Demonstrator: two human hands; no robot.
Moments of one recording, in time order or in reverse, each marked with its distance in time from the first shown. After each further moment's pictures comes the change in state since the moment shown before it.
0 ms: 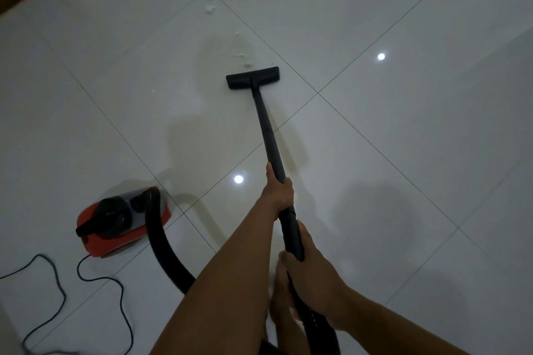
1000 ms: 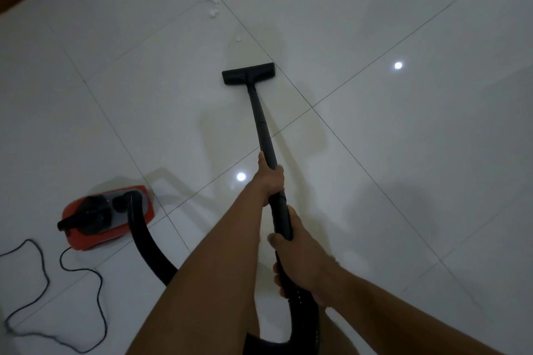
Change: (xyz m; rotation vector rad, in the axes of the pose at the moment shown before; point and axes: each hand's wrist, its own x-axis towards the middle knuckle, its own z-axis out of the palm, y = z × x) left_hand 0.042 0.092 0.039 -0.126 0.055 -0.026; right_hand 0.020 -0.057 -0.116 0.057 -0.107 0.016
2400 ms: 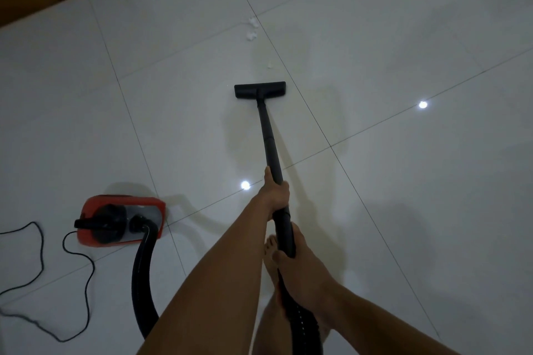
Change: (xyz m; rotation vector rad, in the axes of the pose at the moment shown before) left_hand 0.023 0.070 -0.029 -0.065 0.056 -0.048; right_hand 0.036 -0.084 -0.033 -0.186 -0.080 0.028
